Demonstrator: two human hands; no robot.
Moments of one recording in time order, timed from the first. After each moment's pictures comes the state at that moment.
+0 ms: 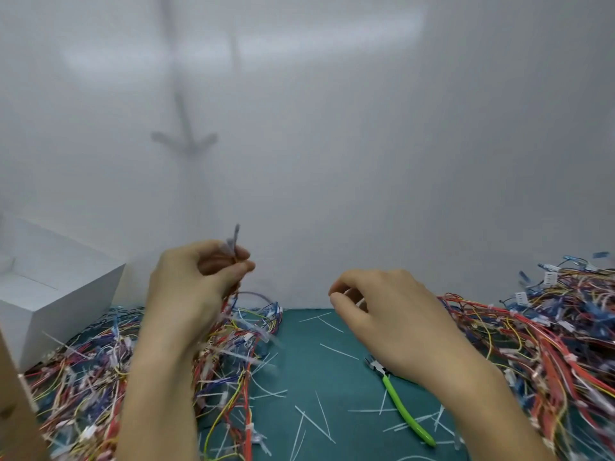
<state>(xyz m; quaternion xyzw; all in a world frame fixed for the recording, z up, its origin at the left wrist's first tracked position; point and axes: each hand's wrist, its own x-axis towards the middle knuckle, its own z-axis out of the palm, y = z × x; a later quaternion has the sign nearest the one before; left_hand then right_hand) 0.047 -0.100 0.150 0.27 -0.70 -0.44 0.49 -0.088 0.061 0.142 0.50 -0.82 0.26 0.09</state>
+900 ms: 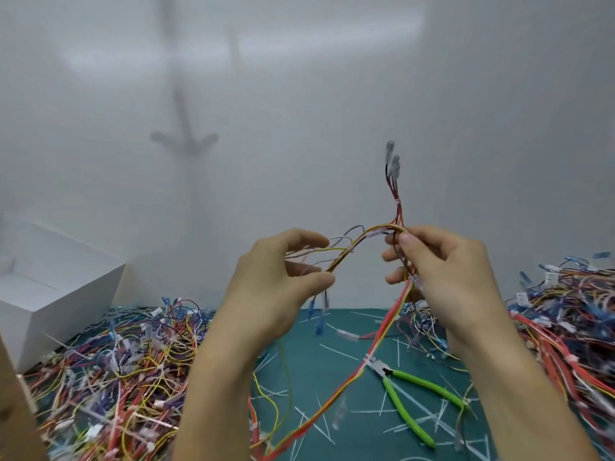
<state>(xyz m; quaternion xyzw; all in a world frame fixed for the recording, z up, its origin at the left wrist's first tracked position) 0.016 -0.054 0.160 0.19 -0.81 -0.40 0.38 -0.131 0.067 0.144 0.34 -0.63 0.70 0.01</state>
